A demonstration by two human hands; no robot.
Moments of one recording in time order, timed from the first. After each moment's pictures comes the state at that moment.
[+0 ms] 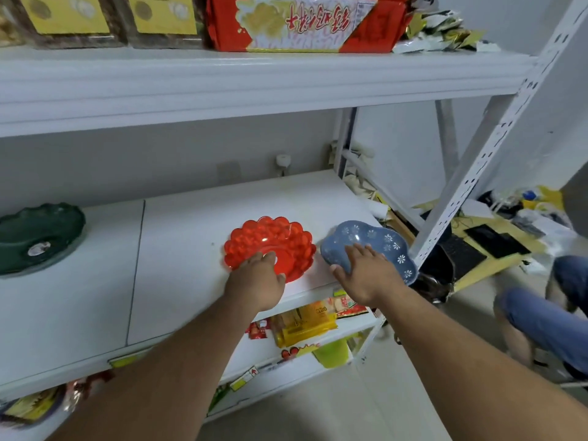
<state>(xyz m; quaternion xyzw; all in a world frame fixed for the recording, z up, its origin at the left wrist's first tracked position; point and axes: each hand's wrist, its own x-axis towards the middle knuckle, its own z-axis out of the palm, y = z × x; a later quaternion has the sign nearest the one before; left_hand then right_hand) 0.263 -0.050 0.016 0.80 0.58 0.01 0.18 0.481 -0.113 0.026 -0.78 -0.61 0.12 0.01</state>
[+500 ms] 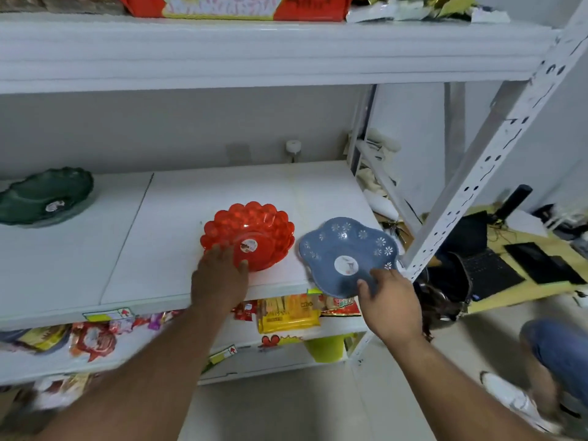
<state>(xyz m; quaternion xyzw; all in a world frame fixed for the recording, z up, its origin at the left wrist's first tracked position) 0.309 -0.072 -0.019 0.65 0.74 0.12 0.12 0.590 -0.152 -0.026 -0.78 -0.57 0.06 0.24</state>
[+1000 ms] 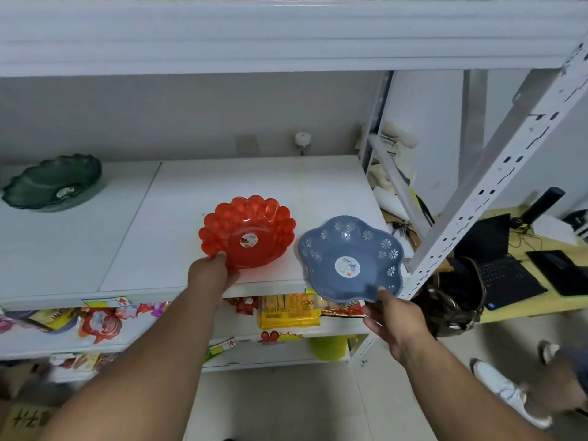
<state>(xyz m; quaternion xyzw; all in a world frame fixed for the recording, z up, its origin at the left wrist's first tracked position) 0.318 -0.052 -0.032 0.15 0.69 0.48 0.51 0.622 -0.137 -0.054 -0.69 -0.09 0.54 0.47</state>
